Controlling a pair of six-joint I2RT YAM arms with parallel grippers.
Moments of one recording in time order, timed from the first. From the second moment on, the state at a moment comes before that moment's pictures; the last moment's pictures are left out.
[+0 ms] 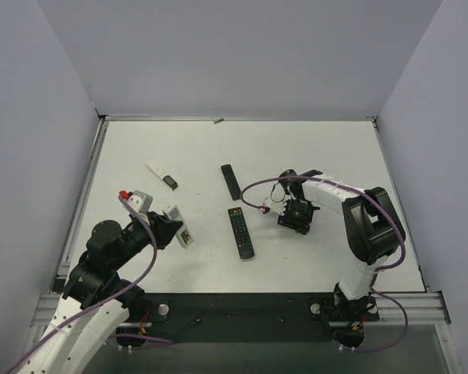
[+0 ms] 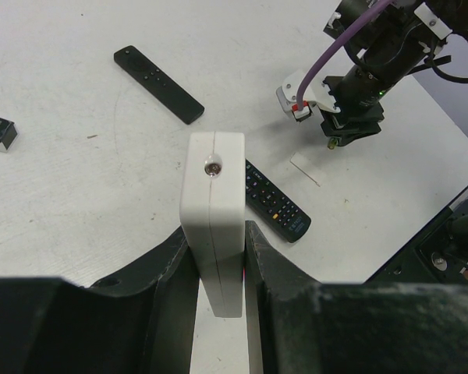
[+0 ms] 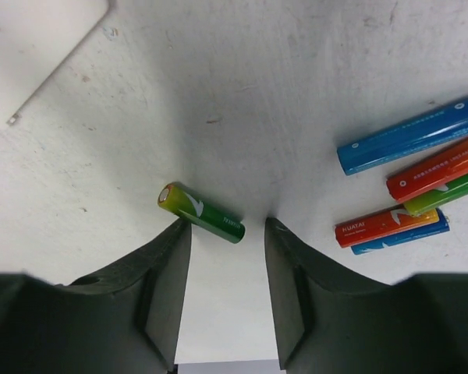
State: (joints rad) left arm -0.48 0.35 0.58 -0.42 0.20 -0.33; right arm 0.44 1.77 1.04 -0.84 0.03 -0.86
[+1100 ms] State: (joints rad) left arm -0.45 0.35 0.58 -0.42 0.24 -0.35; right arm 0.53 1.76 1.04 -0.82 -0.14 -0.36
